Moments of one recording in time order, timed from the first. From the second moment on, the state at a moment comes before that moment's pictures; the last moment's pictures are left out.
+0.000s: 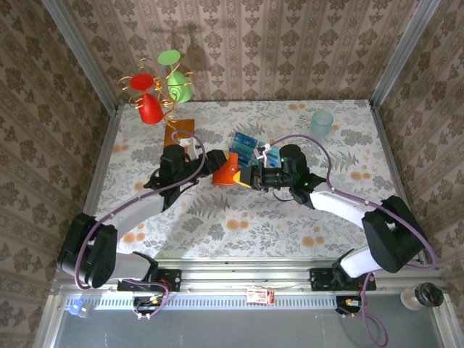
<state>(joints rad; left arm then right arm) -0.51 1.33 0.69 0.38 0.48 -0.89 0.54 1.46 0.78 0.36 -0.77 1.08</state>
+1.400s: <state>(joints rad) -0.57 1.26 0.59 0.40 0.28 -0.96 0.74 1.63 1.26 -0.46 -0.12 0.68</state>
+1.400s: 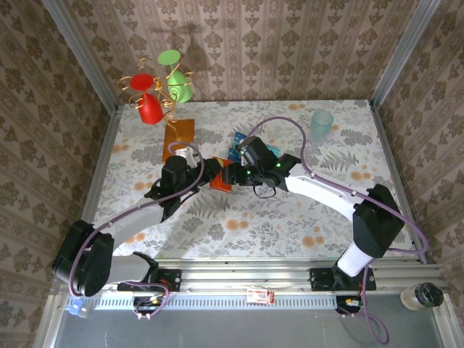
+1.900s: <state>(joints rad) -0.60 1.27 0.58 0.37 0.23 -0.96 0.77 1.62 1.13 -0.30 -0.01 0.74</state>
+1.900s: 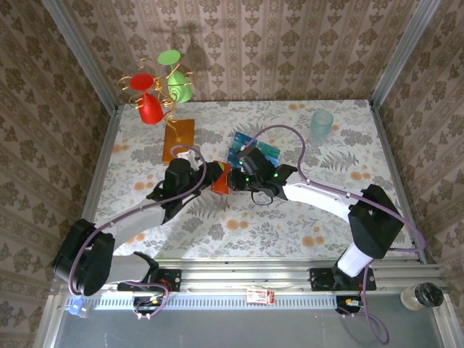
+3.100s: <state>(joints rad) -0.57 1.34 0.57 0.75 0.19 -1.28 0.57 1.28 0.71 0.06 -0.27 1.02</state>
